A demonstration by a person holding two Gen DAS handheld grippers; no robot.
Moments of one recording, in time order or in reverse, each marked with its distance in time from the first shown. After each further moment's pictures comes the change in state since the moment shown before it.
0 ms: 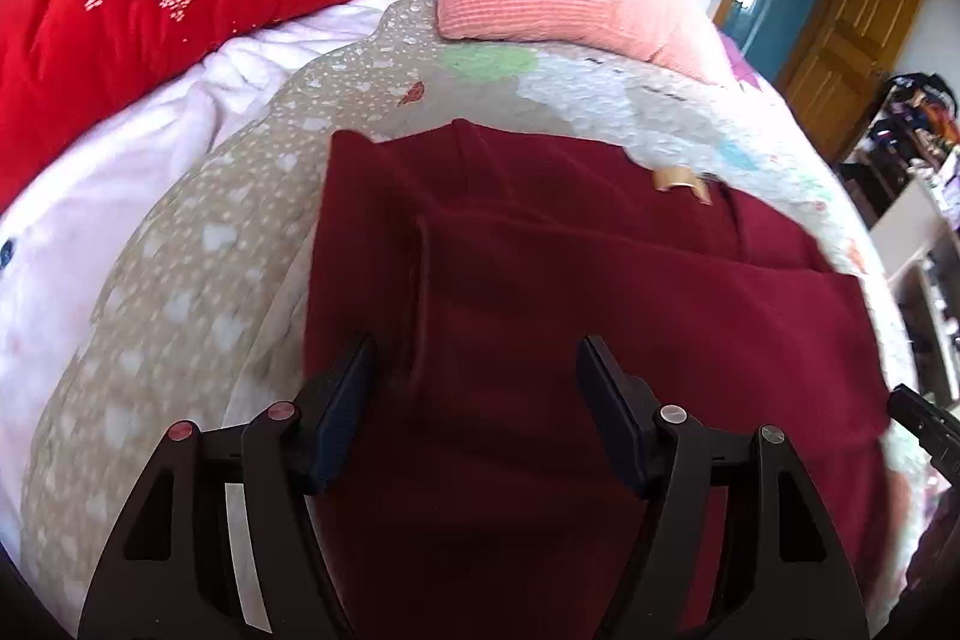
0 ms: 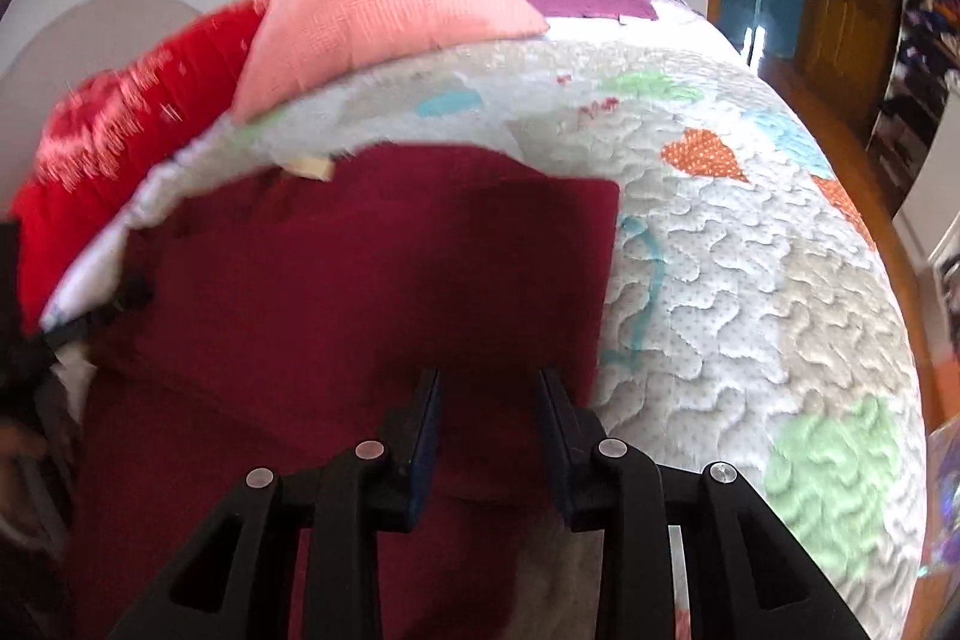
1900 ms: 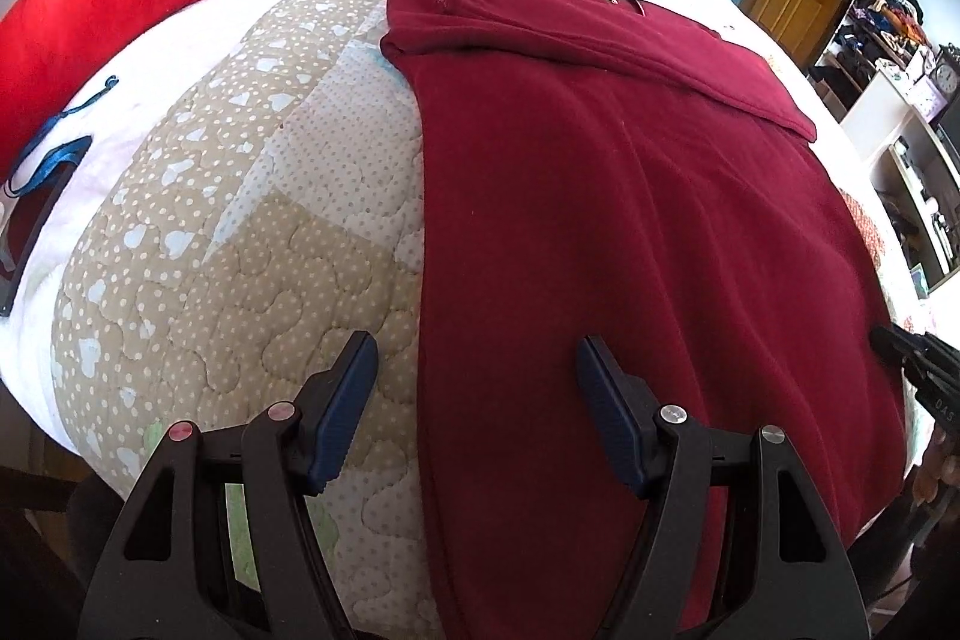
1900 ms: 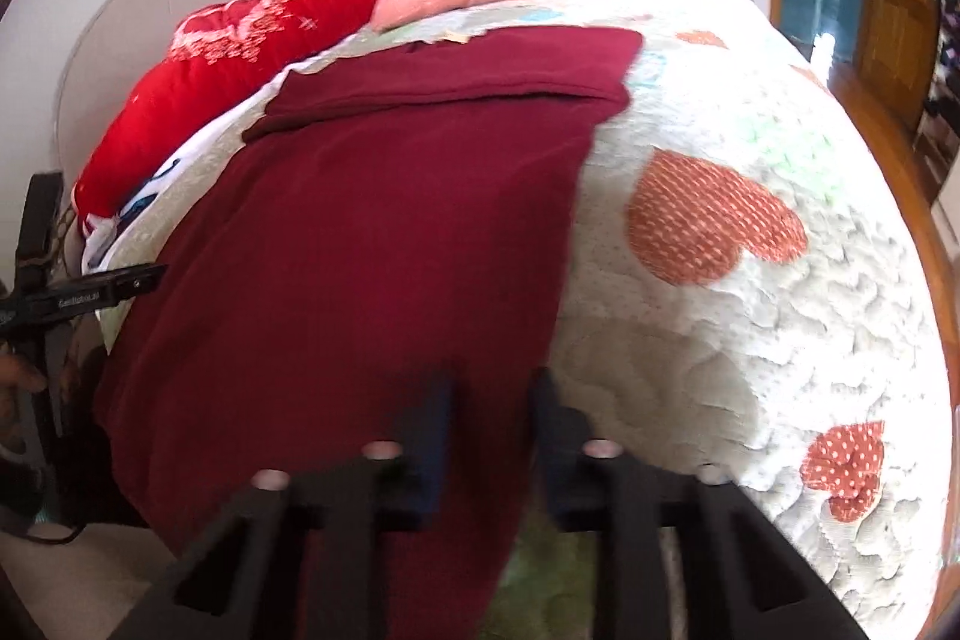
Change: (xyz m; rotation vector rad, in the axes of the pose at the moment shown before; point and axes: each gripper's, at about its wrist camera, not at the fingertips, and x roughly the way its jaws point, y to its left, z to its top) left arm -0.120 0.014 -0.165 0.118 0.151 0.001; right arm -0.090 0.021 -0.168 -0.137 0.042 0.113
